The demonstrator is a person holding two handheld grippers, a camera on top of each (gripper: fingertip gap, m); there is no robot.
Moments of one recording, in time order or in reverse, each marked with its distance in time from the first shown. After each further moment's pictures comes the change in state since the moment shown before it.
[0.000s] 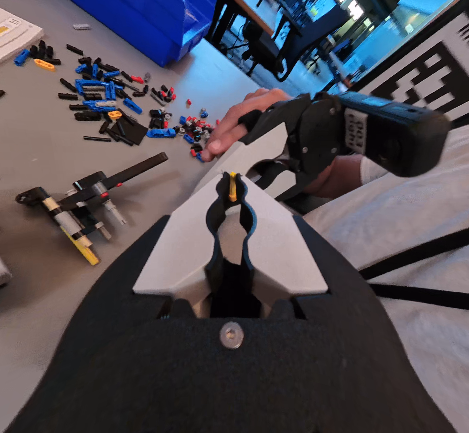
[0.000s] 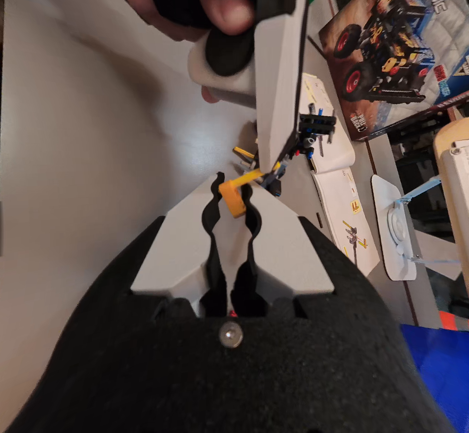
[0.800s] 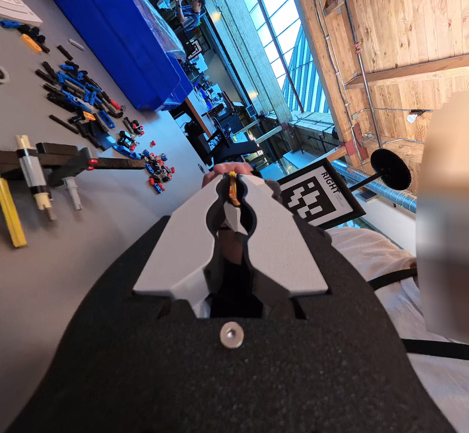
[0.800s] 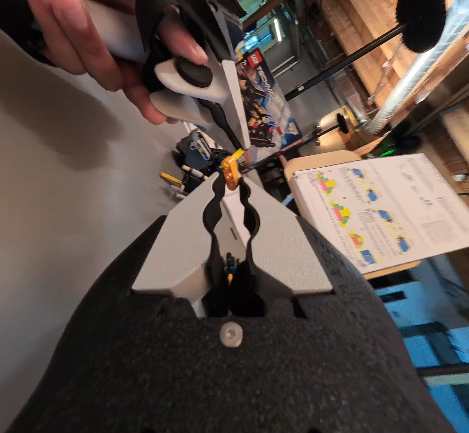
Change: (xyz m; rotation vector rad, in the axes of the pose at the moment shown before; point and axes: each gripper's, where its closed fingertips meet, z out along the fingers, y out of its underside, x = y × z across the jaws) left arm 0.001 -0.020 -0.024 0.400 0.260 -0.422; right arm 0.029 -0.026 -0.035 0.179 0.534 -0.200
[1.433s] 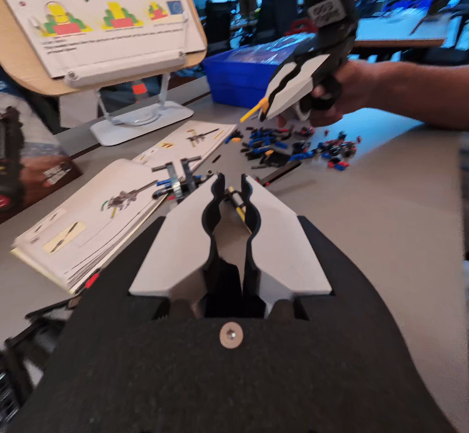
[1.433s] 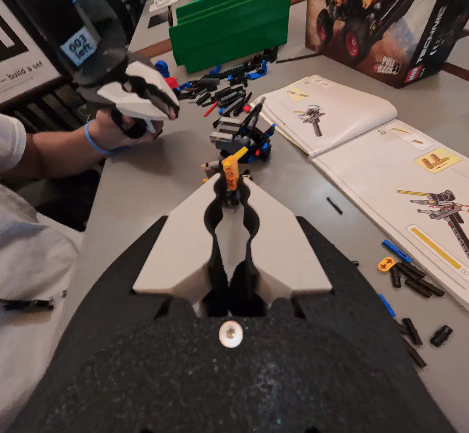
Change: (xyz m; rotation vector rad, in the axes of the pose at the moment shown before) left arm -0.041 -0.041 -0.065 -0.022 -0.694 1.080; right arm 0.034 0.079 0.050 0.010 -0.800 1.045
